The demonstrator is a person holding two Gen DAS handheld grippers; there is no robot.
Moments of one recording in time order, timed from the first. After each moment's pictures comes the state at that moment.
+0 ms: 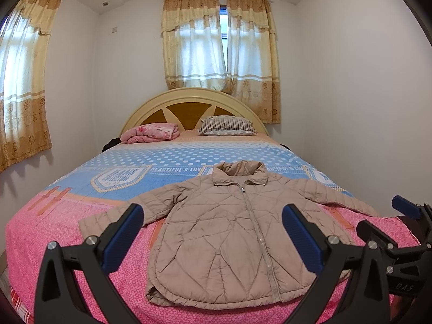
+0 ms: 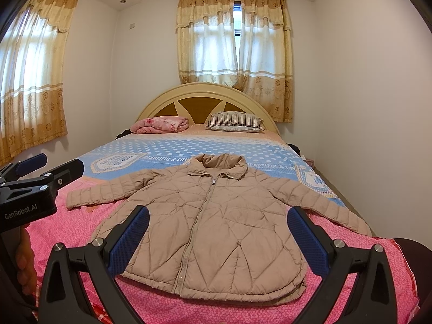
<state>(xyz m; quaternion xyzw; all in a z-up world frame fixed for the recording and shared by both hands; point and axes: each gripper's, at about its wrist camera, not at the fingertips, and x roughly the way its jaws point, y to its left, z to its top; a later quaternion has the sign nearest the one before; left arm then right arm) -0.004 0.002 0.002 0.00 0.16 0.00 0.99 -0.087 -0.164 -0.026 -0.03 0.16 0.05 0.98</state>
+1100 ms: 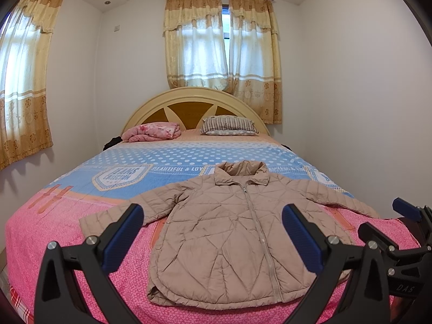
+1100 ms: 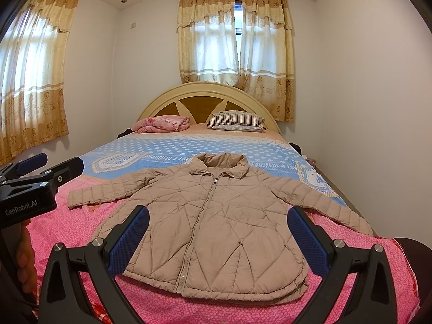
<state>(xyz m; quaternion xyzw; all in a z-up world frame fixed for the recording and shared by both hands) -0.003 0.009 -0.002 0.00 0.16 0.01 0.99 -0.084 -0.160 -0.030 -0.03 0.17 0.06 0.98</state>
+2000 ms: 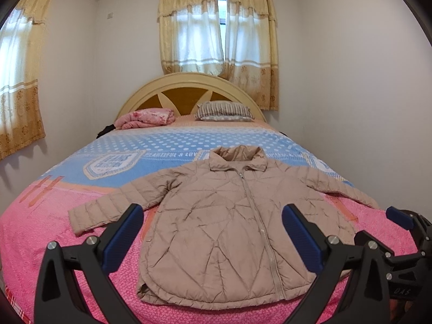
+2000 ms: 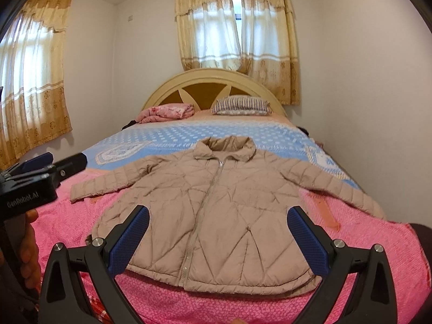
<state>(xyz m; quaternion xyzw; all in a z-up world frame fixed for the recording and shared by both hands) 0.030 0.007 -0.025 -0.01 0.20 -0.01 0.98 -0.053 -0.176 -0.067 0.00 0.22 0.07 0.97</state>
